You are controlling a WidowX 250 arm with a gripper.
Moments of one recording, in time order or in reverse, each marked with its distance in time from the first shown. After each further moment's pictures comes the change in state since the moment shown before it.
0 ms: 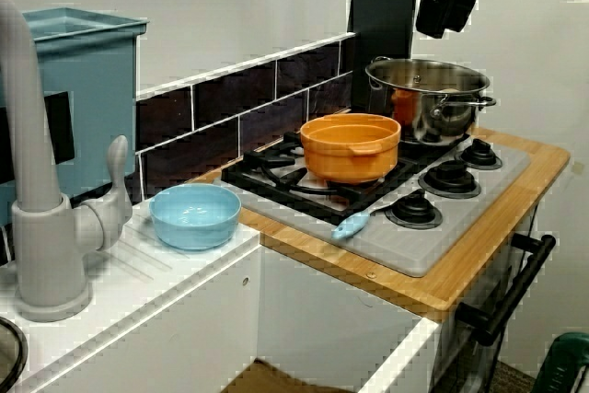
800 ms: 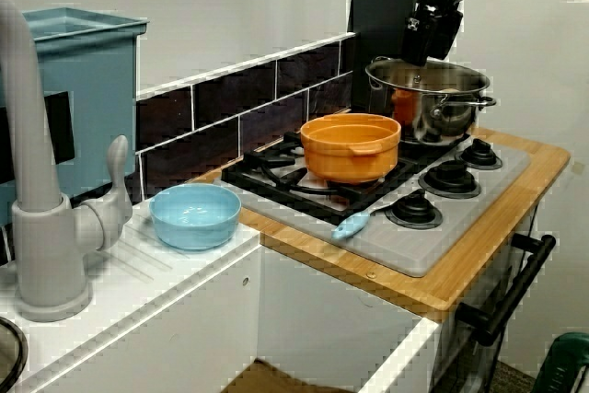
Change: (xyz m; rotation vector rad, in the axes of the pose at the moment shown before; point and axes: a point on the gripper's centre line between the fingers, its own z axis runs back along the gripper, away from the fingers) arm 0.008 -0.006 -0.034 0.019 0.031 -0.019
